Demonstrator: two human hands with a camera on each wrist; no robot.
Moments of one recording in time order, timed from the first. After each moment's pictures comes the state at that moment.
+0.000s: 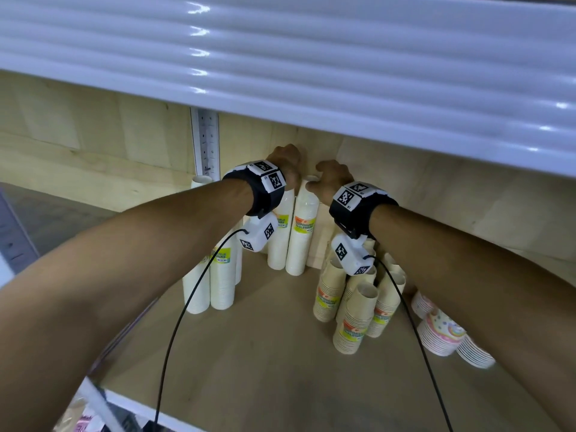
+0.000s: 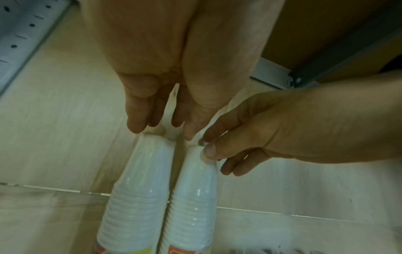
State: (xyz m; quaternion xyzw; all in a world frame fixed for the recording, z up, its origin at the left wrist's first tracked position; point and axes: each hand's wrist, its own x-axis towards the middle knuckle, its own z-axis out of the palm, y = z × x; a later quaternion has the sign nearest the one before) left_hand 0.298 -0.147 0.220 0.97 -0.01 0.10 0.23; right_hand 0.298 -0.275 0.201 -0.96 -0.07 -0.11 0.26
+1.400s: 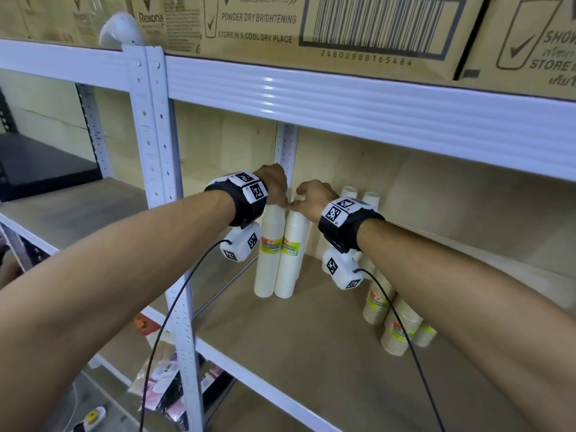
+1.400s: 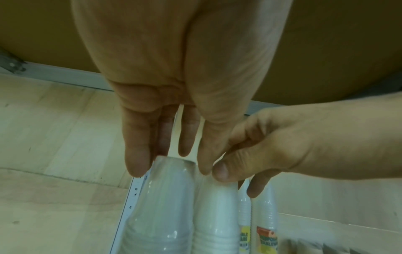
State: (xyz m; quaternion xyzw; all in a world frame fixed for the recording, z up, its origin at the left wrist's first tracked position) left_hand 0.163 -0.014 0.233 0.99 0.07 0.06 0.14; right_hand 0.191 -0.143 0.207 -0.94 -0.23 -0.05 0.24
